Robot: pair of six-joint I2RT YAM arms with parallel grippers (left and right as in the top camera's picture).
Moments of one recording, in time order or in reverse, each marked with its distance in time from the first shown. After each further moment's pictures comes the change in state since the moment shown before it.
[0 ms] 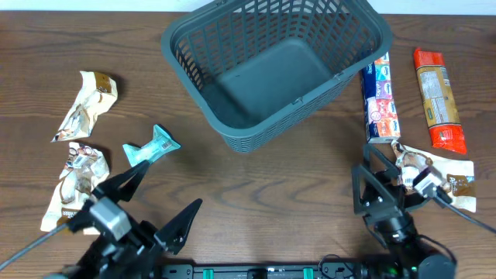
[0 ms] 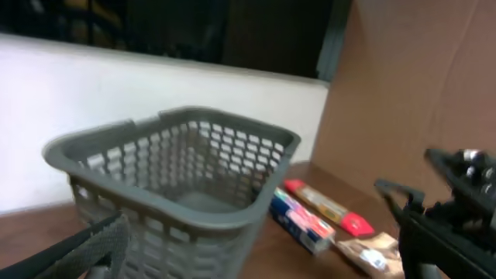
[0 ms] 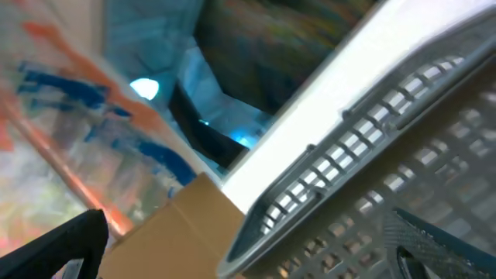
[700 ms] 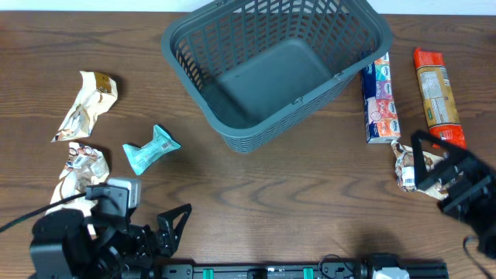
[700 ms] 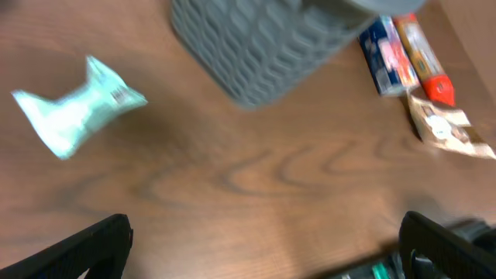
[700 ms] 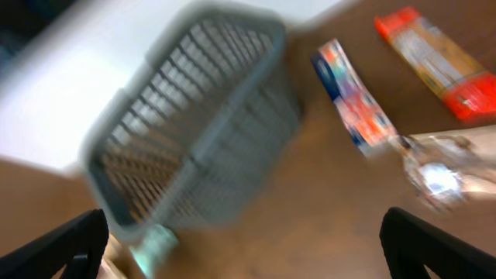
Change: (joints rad) left arm 0.000 0.338 0.362 -0.965 -0.233 0.236; right arm 0.000 1.011 1.812 -1.787 0.349 -0.497
